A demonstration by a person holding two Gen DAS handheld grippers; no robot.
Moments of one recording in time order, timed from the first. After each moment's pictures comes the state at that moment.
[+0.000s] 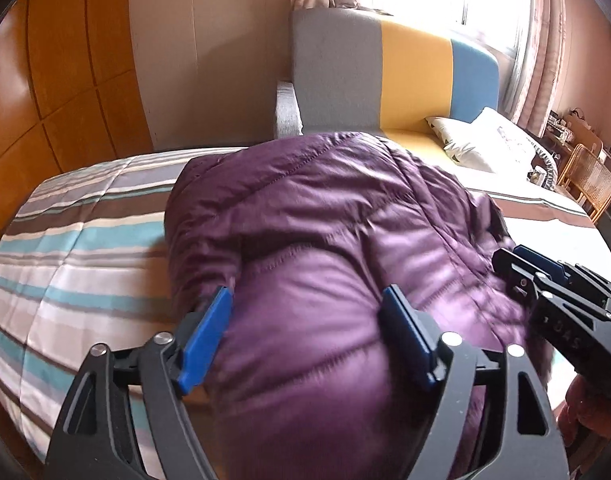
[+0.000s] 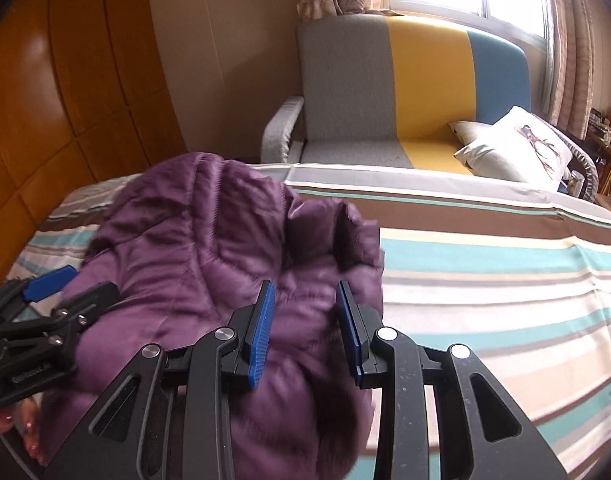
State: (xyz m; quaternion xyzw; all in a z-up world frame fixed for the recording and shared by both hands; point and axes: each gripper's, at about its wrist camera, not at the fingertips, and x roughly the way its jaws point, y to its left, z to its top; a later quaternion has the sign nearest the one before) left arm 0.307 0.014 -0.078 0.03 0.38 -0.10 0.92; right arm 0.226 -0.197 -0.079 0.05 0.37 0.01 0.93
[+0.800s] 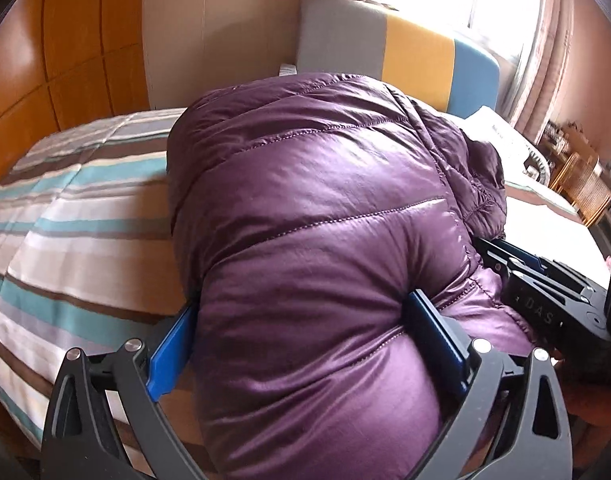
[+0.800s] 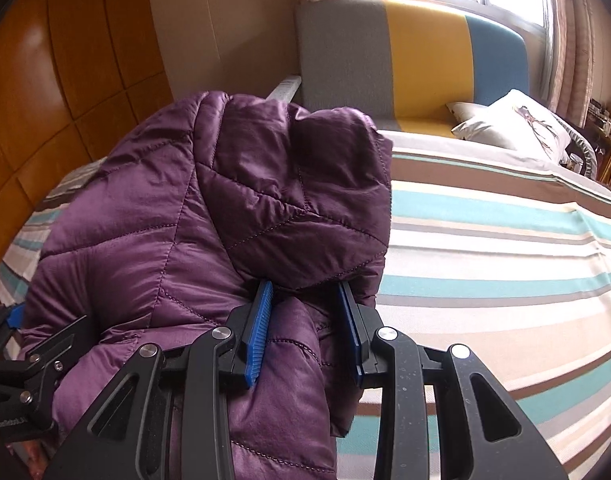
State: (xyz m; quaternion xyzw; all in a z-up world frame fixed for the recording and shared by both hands) left arm 0.266 0.026 -0.116 -0.02 0.40 -0.11 0.91; right arm 0.203 -0.205 -0.110 0.04 0.39 0.01 0.92
